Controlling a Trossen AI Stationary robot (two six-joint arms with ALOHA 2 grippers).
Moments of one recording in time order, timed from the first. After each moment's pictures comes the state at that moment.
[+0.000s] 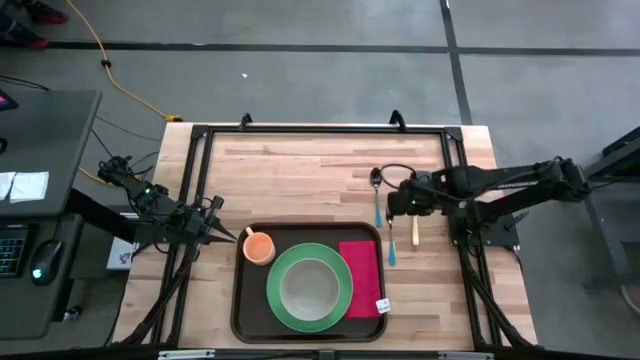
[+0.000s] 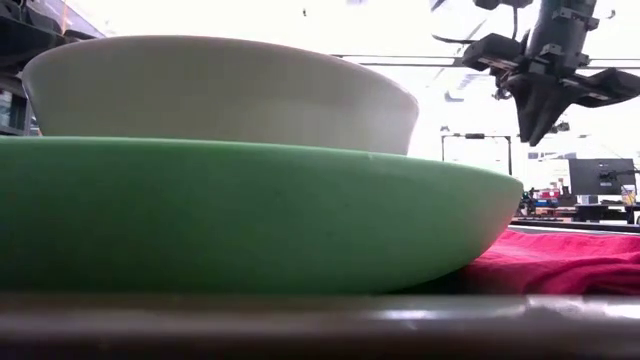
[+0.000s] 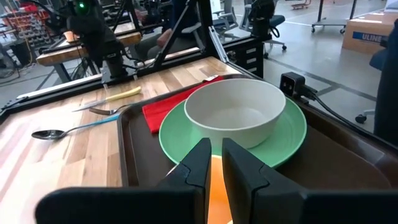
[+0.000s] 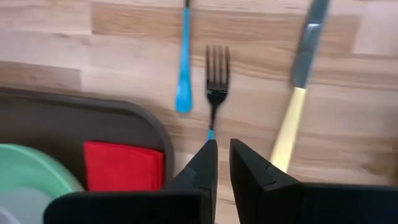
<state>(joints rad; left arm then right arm) -0.61 0.01 0.20 -0.36 -0.28 0.13 0.01 1.11 0.88 -1.03 0.10 1.51</state>
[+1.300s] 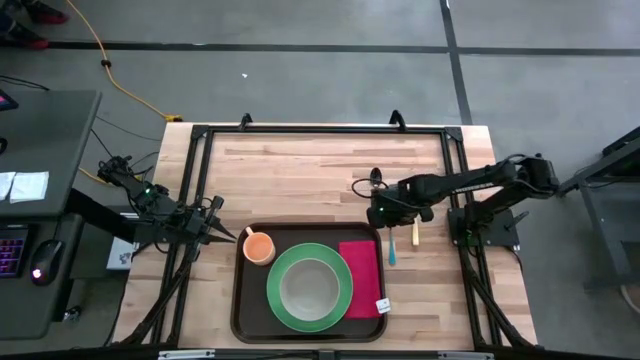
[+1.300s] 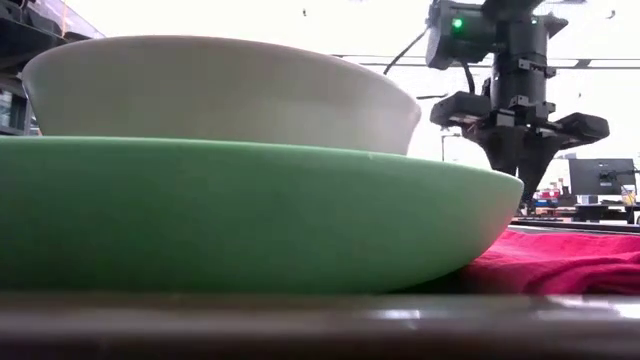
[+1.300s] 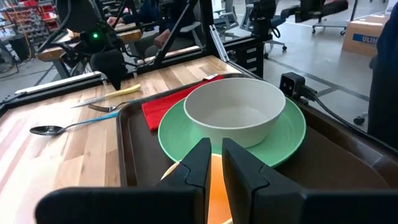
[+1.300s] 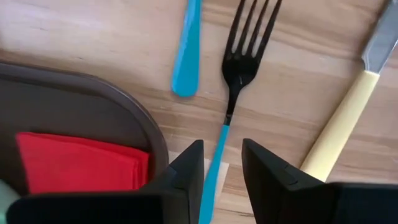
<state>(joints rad) -0.61 0.01 0.20 -0.37 -0.28 0.11 -0.02 1.44 0.88 -0.85 -0.05 1.40</state>
